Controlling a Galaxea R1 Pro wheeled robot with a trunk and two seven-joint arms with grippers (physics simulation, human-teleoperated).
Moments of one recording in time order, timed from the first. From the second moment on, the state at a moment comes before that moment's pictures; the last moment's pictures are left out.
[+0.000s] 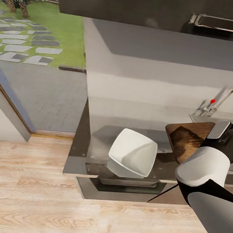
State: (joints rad) left arm 0.43 -0.06 -0.10 -0.48 0.07 0.03 0.02; right arm -1.37 0.08 -0.98 -1.04 0.09 0.59 -0.95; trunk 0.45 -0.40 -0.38
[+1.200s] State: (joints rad) left arm 0.43 -0.06 -0.10 -0.47 0.07 0.03 0.02; right arm -1.37 0.08 -0.98 -0.95 0.08 0.48 -0.95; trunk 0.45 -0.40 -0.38
